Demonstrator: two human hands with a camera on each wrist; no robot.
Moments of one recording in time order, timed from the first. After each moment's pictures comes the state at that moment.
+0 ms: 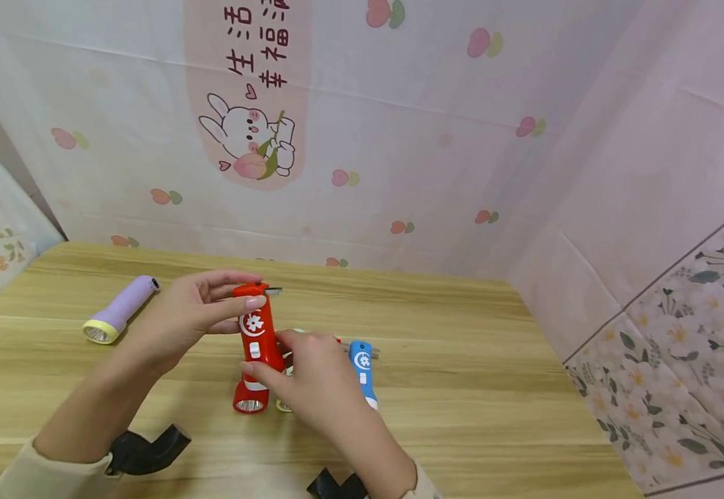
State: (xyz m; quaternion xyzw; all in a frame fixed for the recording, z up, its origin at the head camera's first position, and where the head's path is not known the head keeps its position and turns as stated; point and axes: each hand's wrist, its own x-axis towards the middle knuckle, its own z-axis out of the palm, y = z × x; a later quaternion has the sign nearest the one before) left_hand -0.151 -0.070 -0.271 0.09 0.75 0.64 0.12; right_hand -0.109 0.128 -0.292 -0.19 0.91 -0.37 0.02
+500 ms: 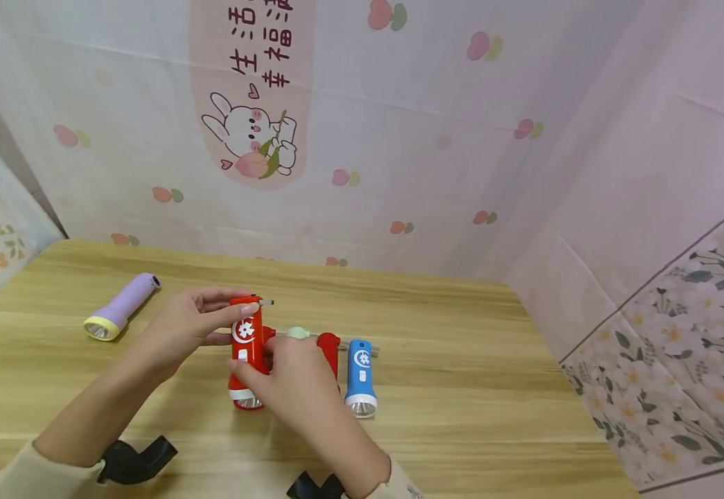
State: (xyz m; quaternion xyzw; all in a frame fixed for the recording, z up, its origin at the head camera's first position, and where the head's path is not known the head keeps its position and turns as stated) left_hand -0.152 -0.080 -0.304 0.06 0.74 0.66 0.12; right_hand -0.112 0.103 -0.307 -0.15 0.93 -0.34 0.04
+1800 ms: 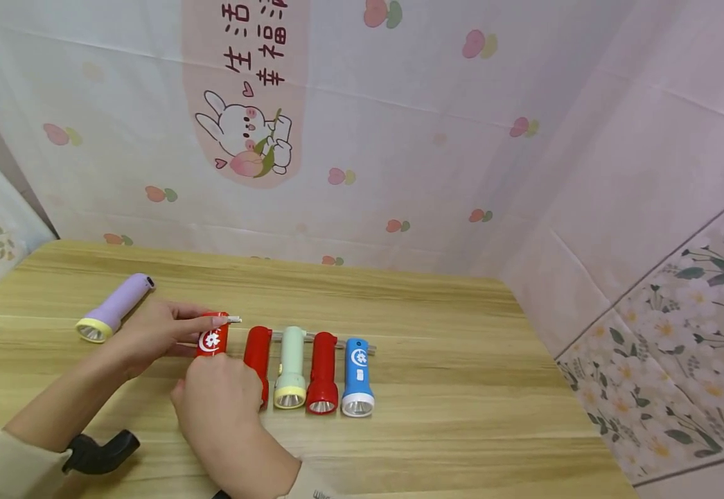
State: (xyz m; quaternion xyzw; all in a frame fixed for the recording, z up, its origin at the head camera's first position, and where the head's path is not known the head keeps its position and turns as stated) left_hand -0.178 -0.123 -0.347 0.03 0.78 0.60 0.18; right_hand -0.097 0.013 -0.330 -0.10 0.99 -0.03 -0.06
